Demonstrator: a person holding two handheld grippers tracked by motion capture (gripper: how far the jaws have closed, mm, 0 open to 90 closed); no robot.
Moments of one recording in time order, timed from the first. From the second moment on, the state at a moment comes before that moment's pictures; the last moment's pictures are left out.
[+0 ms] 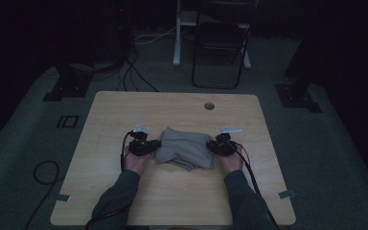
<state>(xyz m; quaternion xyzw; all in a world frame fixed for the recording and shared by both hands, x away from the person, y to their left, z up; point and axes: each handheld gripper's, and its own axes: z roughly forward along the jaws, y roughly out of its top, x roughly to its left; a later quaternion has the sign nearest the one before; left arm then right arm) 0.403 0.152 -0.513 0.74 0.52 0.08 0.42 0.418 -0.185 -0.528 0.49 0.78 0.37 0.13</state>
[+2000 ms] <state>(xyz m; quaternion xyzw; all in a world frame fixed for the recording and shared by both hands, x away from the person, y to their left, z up) 0.347 0.123 -0.512 0.81 0.41 0.15 0.38 0.323 -0.174 -0.508 0.34 0.83 0.43 0.11</state>
